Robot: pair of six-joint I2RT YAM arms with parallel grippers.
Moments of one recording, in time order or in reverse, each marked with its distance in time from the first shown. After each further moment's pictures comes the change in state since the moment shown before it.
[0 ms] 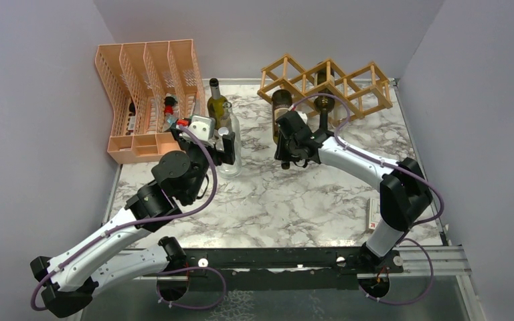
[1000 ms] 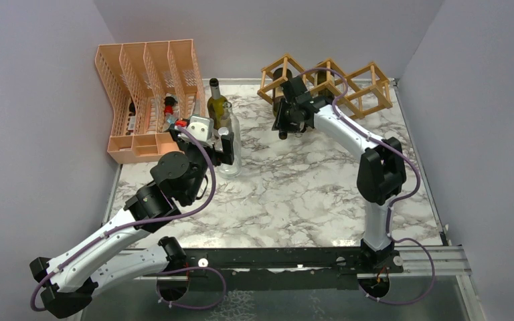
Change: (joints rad) left arm 0.000 -0.010 -0.009 0.000 -0.008 0.000; right arm -0.168 0.285 0.452 -0.154 -0.150 -0.028
